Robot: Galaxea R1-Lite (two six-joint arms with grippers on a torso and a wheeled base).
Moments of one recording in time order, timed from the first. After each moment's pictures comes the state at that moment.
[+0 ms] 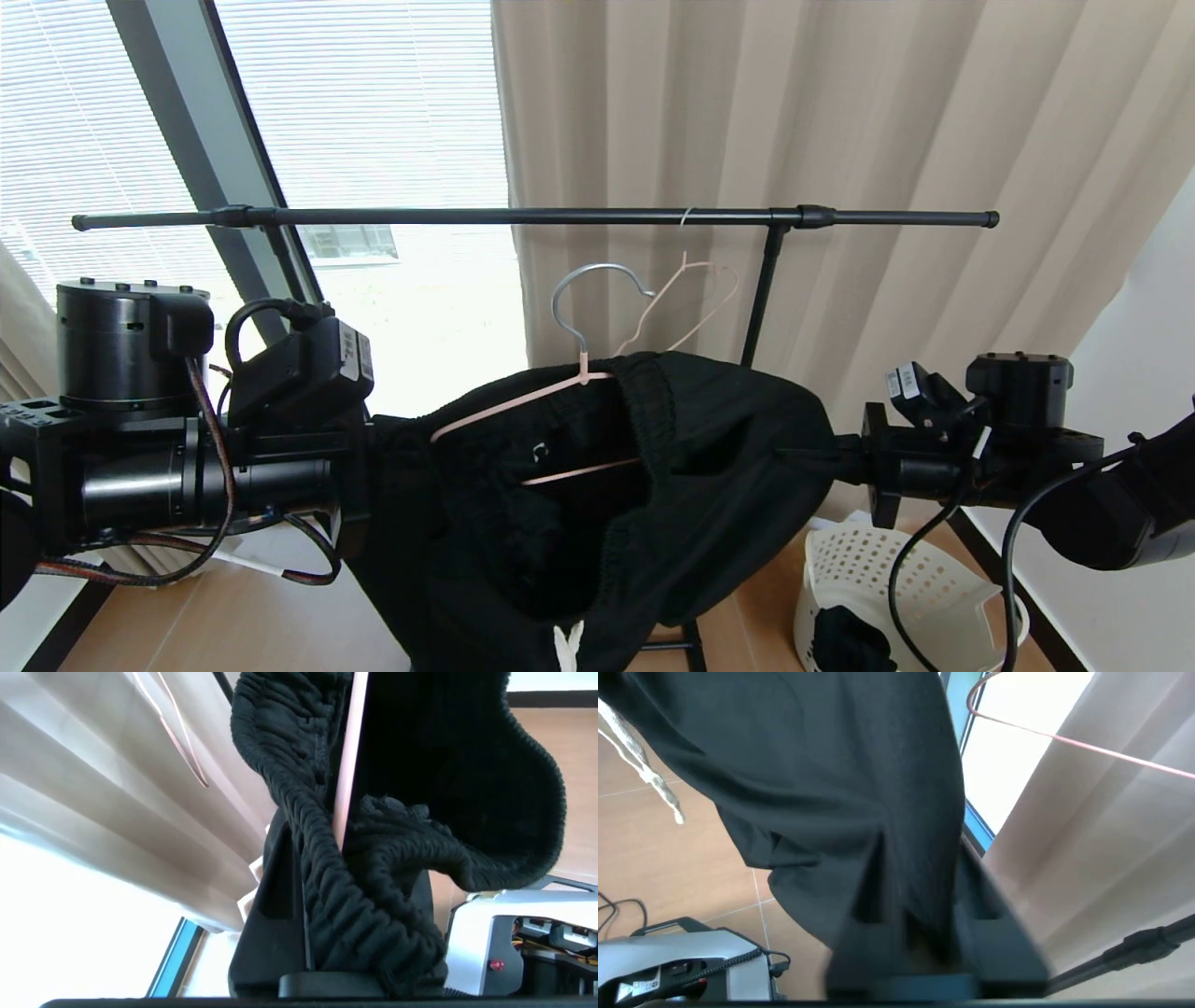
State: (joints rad) left arm -0.29 1.50 -0.71 -0.35 -0.71 0.66; right arm 0.07 1.99 -0.69 -0.84 1.06 -0.47
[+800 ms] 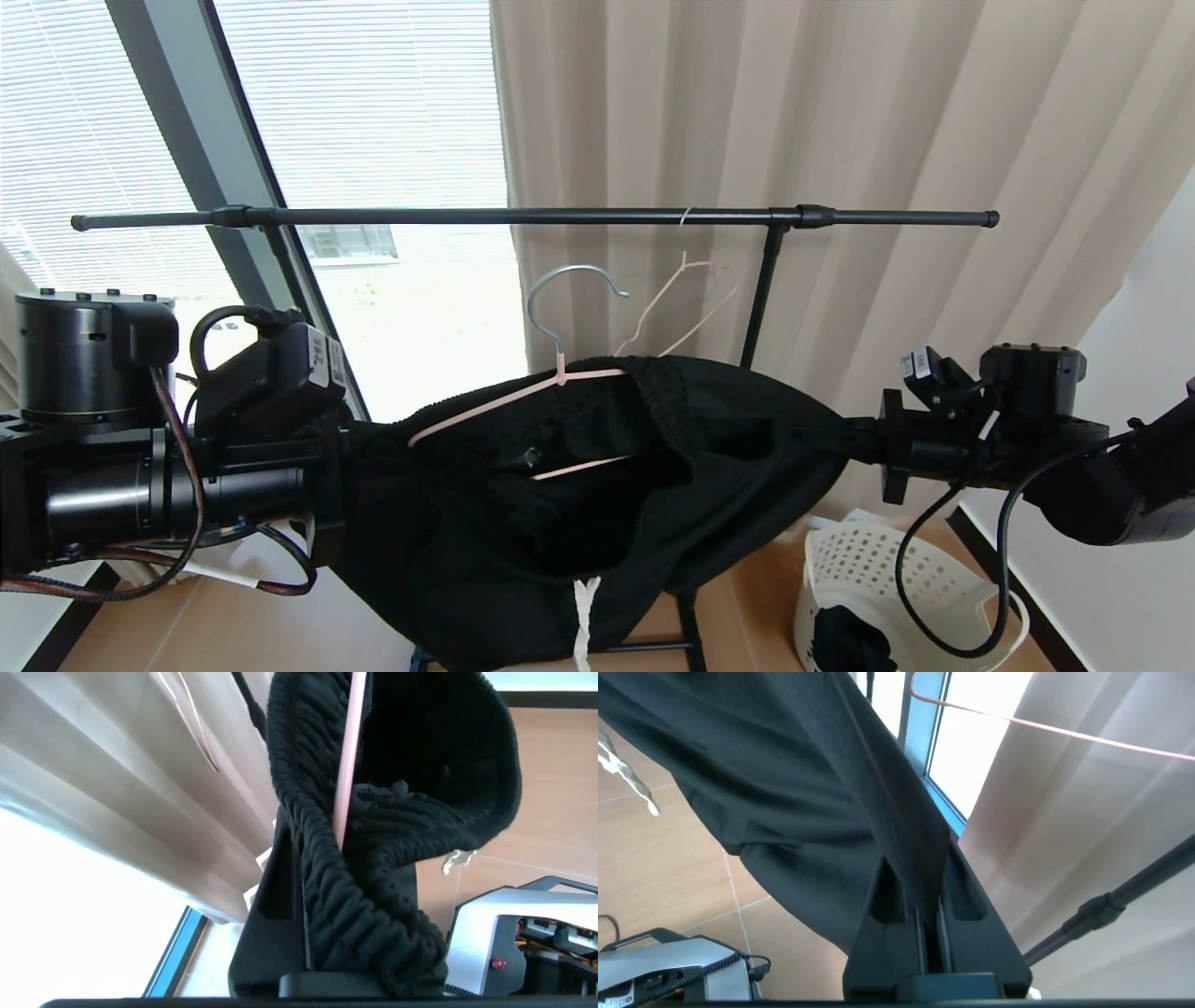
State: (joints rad) left arm -0.25 1.46 -0.67 -0.35 -0.71 0.66; right arm -0.01 2.04 -0.76 -0.83 1.06 -0.44
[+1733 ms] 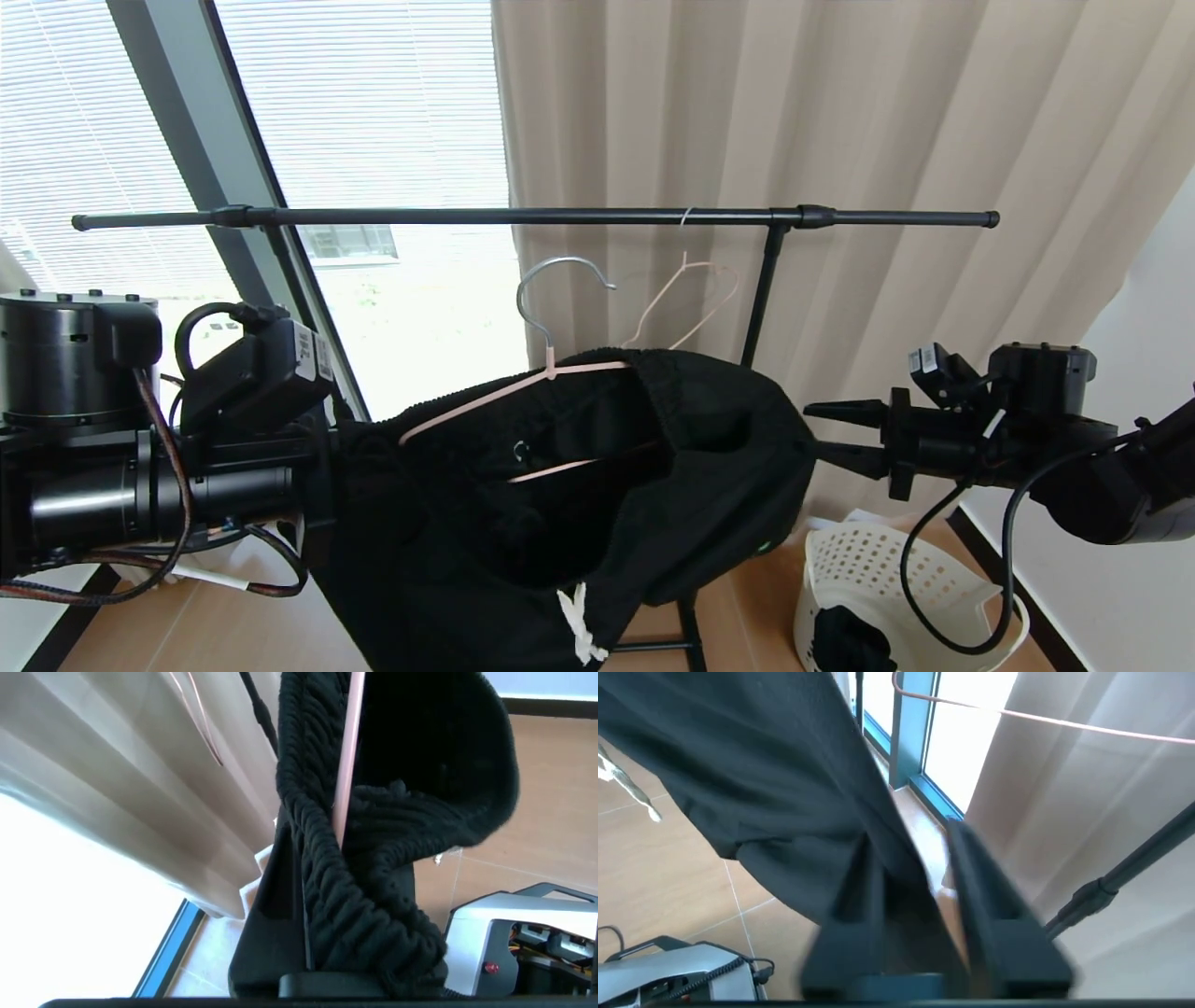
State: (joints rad) left arm -0.24 1.45 -0.66 -0.35 -0.70 0.63; right arm -0.03 2.04 -0.76 -0.84 1.06 -0.41
